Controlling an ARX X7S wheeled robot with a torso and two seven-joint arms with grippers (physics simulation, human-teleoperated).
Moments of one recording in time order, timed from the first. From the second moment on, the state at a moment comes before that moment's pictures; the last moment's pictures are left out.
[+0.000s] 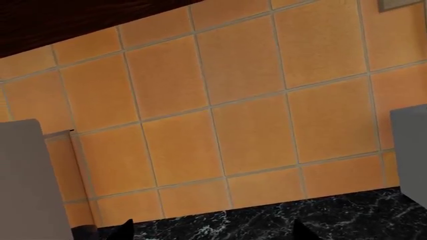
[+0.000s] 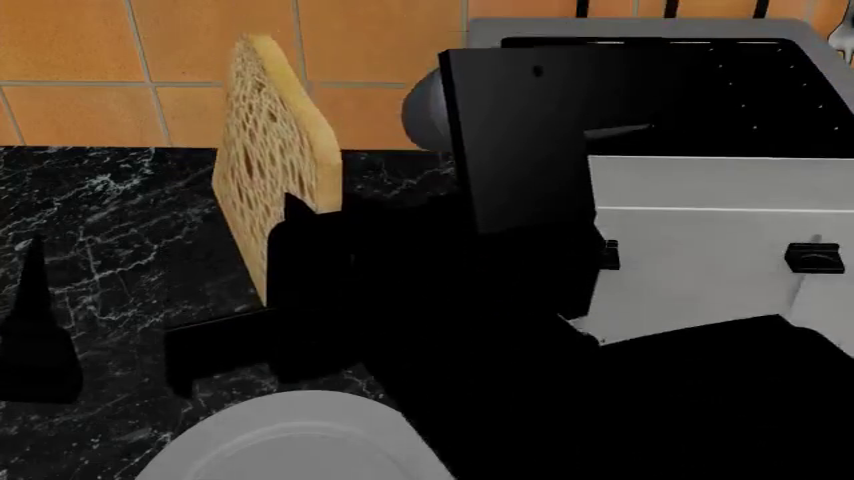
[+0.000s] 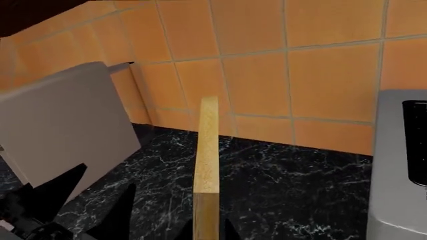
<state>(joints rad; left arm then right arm) -0.31 -0.45 0.05 0.75 -0.31 -0.80 -0.32 1.09 0.27 -0.13 -0.44 2.13 1.19 1.33</state>
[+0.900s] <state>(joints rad) -0.34 -0.45 0.10 0.73 -0.31 -0.79 -0.32 0.76 0.24 -0.23 -0.73 2.15 1.01 1.45</state>
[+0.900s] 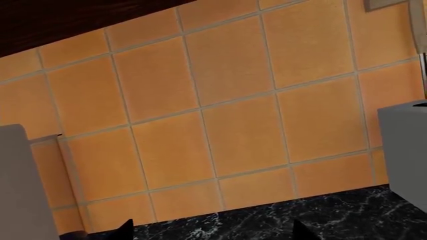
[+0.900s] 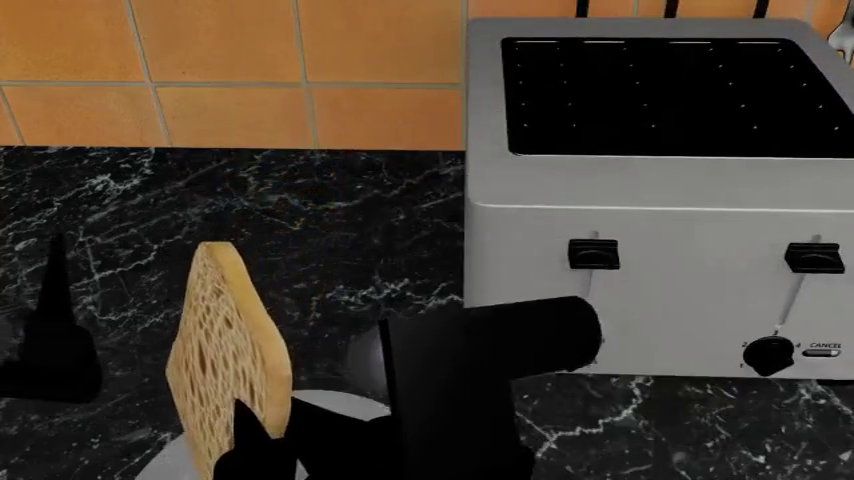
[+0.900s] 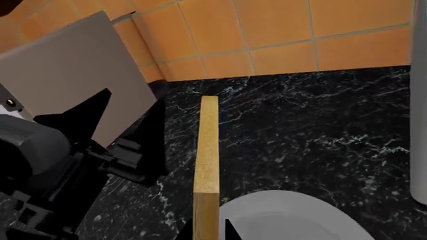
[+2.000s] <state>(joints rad) -0.35 -0.46 0.14 0.70 -0.30 -0.77 -0.32 0.42 0.22 -0.16 -0.85 1.94 0.94 1.27</state>
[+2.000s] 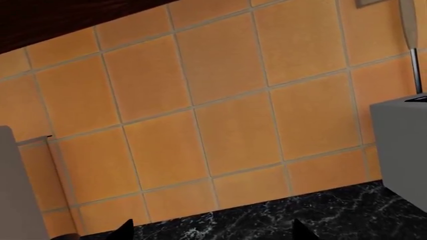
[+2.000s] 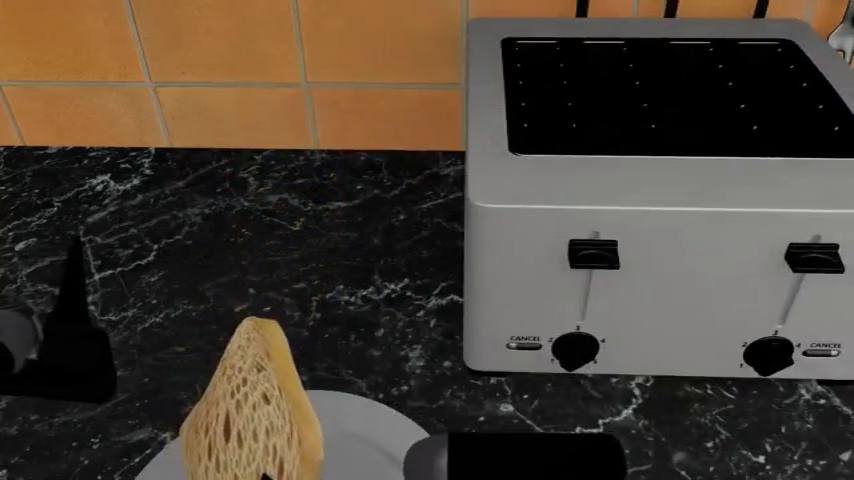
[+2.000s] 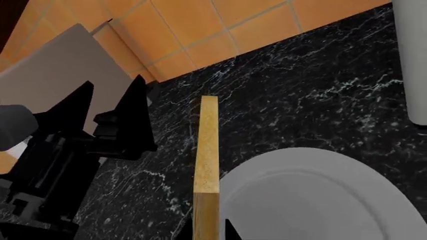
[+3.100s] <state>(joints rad) -0.36 -0.47 0.16 0.68 -0.30 -0.76 -0.33 0.30 0.25 -0.14 -0.89 1.84 0.92 1.21</state>
